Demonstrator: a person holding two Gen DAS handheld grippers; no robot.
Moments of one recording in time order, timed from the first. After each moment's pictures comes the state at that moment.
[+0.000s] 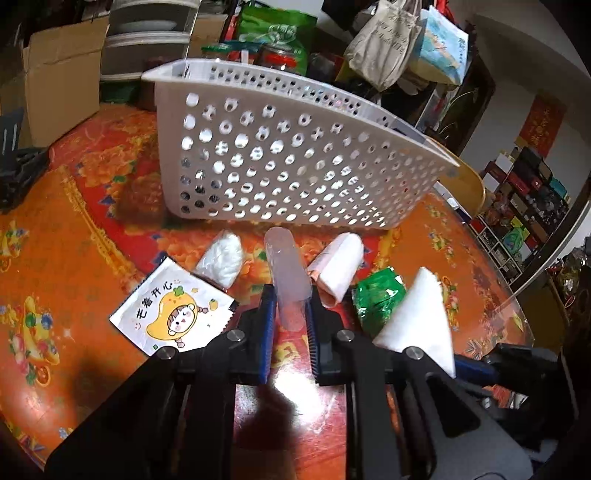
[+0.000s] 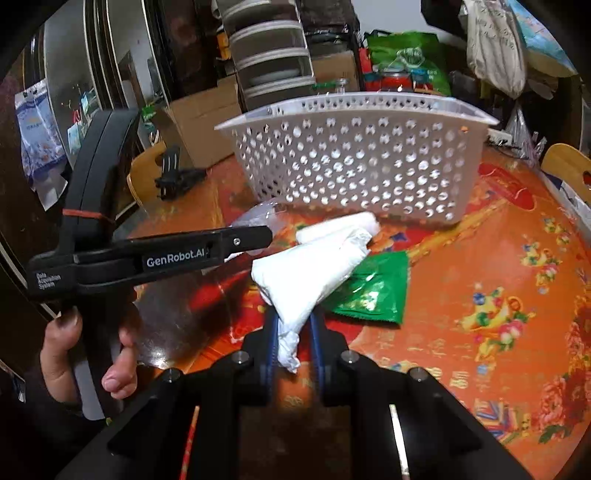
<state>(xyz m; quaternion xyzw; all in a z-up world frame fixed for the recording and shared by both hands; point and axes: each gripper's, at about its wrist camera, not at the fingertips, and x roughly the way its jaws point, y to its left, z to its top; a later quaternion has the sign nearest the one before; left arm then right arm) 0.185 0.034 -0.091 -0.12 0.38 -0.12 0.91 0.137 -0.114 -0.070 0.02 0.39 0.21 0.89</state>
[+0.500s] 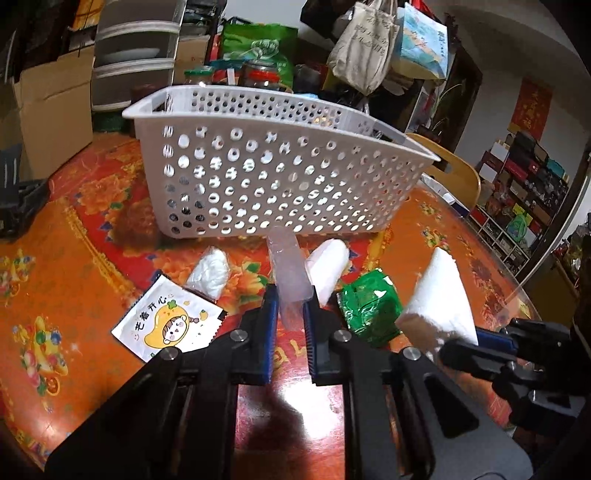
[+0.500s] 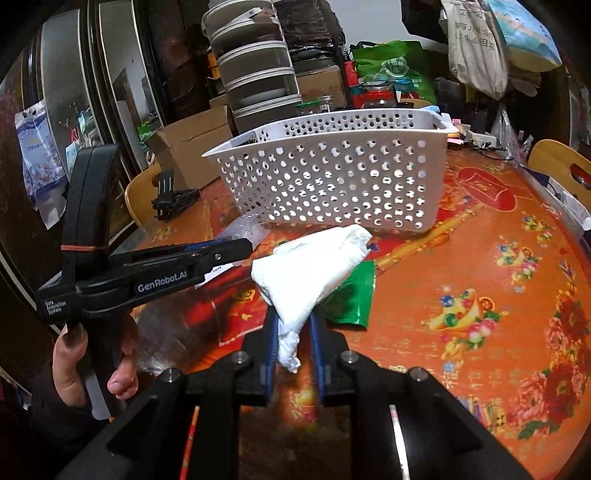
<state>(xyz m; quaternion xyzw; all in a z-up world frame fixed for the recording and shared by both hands) 0.169 0.015 -0.077 -0.08 0.35 -0.12 0.93 0.128 -0.145 -0.059 0.04 0.38 0.21 0.90</state>
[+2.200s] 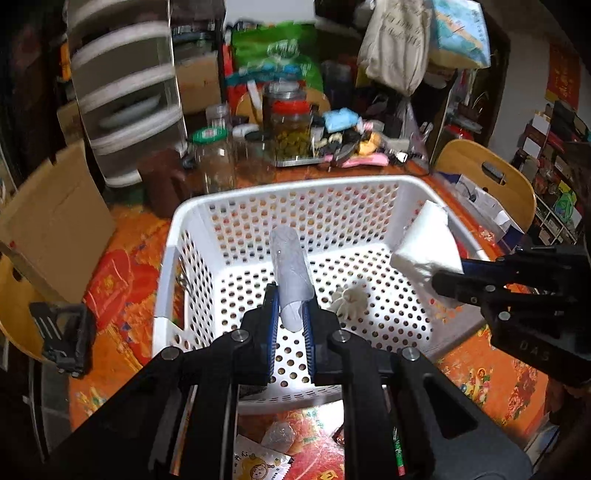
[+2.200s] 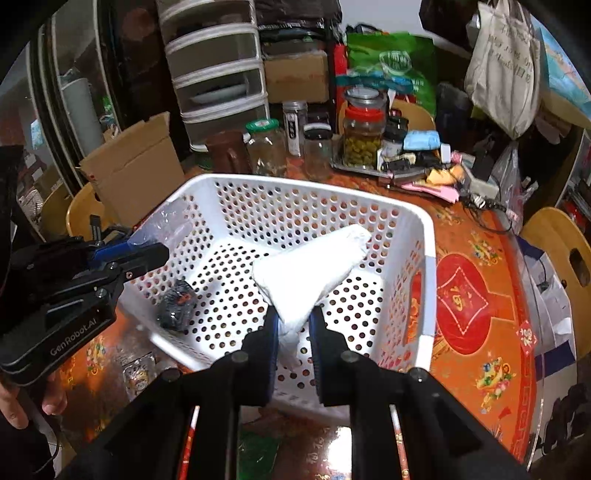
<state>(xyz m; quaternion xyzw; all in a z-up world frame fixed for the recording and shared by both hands) 0.349 0.020 0.041 0.00 0.41 -0.04 0.91 0.358 -0.142 0.021 -0.04 0.47 0.16 0.87</state>
